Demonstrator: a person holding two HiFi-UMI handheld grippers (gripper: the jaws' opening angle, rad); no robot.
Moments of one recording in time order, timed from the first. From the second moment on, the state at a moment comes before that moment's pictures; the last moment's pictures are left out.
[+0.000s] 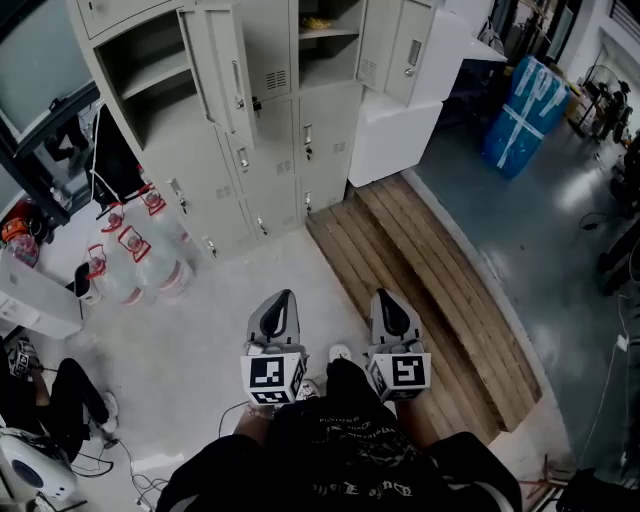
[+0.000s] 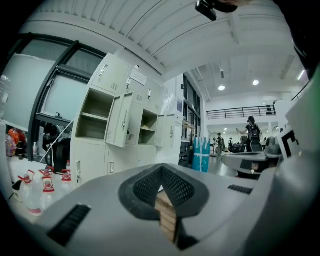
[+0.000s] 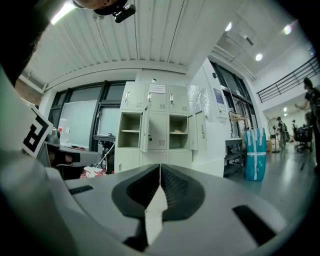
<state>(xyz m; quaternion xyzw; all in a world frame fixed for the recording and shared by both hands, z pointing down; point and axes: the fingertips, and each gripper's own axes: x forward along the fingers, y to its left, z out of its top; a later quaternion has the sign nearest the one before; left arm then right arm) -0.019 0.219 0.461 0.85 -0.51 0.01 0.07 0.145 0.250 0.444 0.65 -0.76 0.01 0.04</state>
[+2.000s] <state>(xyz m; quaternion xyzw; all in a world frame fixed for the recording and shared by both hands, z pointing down) 0.104 -0.154 0.448 0.80 -0.59 0.03 0.08 0.270 -0.177 0.426 0.57 -0.82 0.03 0.03</state>
